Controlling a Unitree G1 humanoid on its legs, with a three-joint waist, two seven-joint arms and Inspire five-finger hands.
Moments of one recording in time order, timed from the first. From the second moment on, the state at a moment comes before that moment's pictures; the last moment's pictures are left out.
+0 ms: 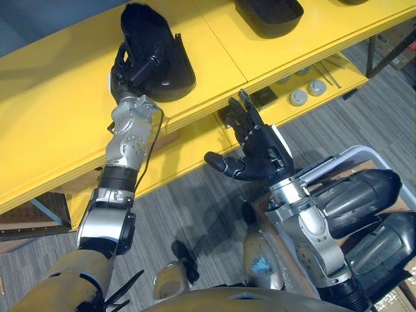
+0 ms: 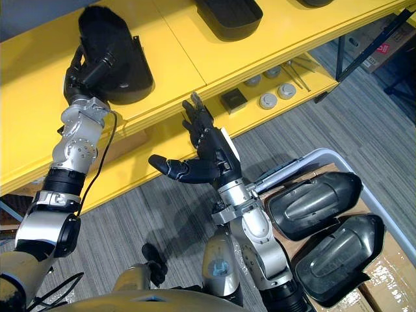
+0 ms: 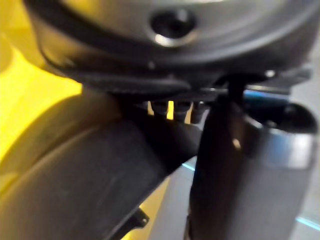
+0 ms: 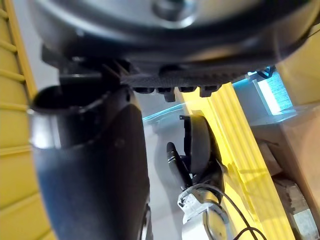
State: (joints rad) left arm -0.78 0.33 0.01 0.46 -0.83 0.00 0.43; right arm 0.06 -0.27 0.29 -0.37 0.42 -0.14 0.11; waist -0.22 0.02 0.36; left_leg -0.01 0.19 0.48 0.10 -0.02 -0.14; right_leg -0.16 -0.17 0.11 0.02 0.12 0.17
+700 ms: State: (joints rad) left arm -0.87 0.36 0.05 0.53 -0.42 0.12 0.81; right arm 0.13 -0.27 0.36 -0.37 0.46 -0.16 0.12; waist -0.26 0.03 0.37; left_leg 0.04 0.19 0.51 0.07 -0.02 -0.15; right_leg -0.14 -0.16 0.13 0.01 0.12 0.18
